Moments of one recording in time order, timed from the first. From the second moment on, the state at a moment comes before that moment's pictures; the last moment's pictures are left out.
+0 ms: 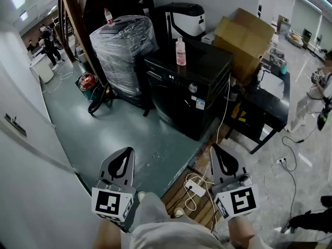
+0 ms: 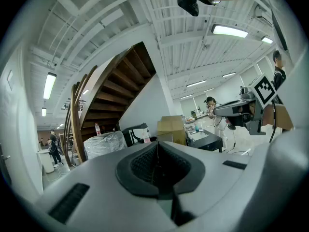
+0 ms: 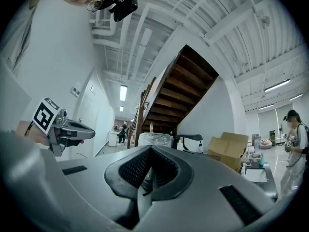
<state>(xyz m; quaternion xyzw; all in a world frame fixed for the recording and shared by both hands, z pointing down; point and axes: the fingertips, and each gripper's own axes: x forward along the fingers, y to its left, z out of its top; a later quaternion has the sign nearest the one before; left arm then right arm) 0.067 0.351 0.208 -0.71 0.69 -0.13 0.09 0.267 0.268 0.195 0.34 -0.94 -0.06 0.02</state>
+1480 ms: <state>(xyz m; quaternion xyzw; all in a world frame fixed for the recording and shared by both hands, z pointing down) -0.089 0.156 0.270 -0.74 0.66 -0.14 0.02 0.137 0.060 0.285 0.45 -0.89 0.01 0.09</state>
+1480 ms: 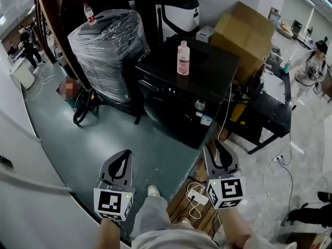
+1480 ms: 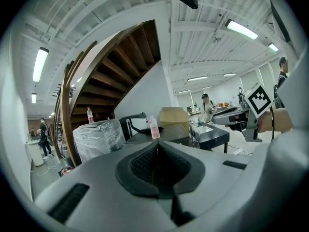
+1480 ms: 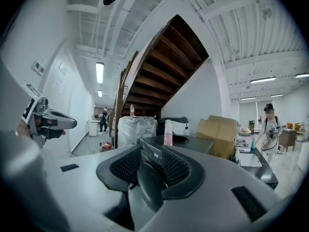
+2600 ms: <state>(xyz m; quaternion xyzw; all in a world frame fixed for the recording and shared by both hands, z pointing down) -0.179 -0.077 0.368 -0.82 0.55 -0.16 -0.02 0.076 -0.159 0.407 0.62 -0.76 0.07 0.16</state>
